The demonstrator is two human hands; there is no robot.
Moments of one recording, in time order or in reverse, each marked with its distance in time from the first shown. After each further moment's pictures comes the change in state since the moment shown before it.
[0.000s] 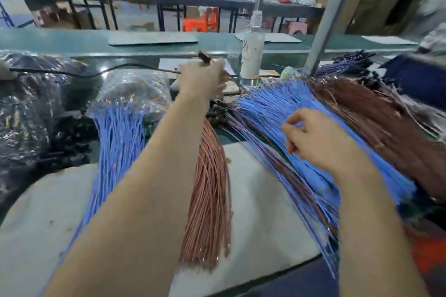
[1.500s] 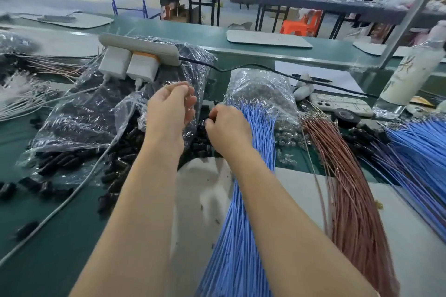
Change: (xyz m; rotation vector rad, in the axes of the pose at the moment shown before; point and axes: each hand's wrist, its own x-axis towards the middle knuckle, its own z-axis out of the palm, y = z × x) left_hand 0.014 0.040 -0.258 -0.016 0.399 0.218; right_hand 0.045 -0.210 0.289 -0.146 -0.223 -0.434
